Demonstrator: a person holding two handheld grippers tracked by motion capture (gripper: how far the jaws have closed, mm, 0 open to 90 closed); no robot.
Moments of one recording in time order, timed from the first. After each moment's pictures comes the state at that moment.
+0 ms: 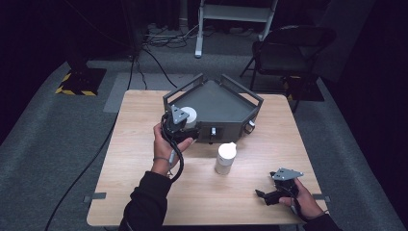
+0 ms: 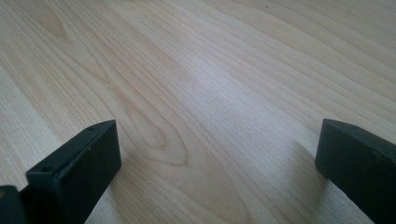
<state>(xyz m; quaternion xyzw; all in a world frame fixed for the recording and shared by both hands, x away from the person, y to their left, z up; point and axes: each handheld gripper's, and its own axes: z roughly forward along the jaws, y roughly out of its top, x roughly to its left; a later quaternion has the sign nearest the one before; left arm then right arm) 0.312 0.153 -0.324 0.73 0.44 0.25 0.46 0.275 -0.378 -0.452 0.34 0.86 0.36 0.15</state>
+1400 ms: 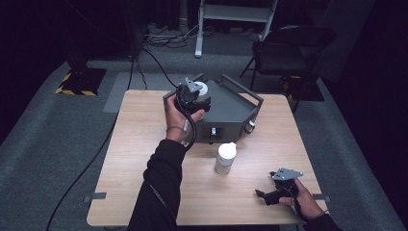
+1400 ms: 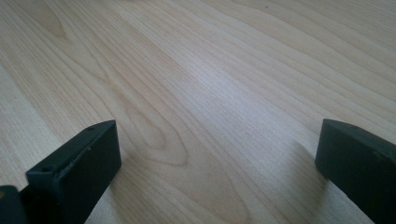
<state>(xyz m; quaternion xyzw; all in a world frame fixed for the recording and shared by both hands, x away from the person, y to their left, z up) 0.391 0.116 -0.298 0.74 0.44 0.28 0.43 0.275 -0.378 -0.452 0.34 0.86 0.36 0.15</state>
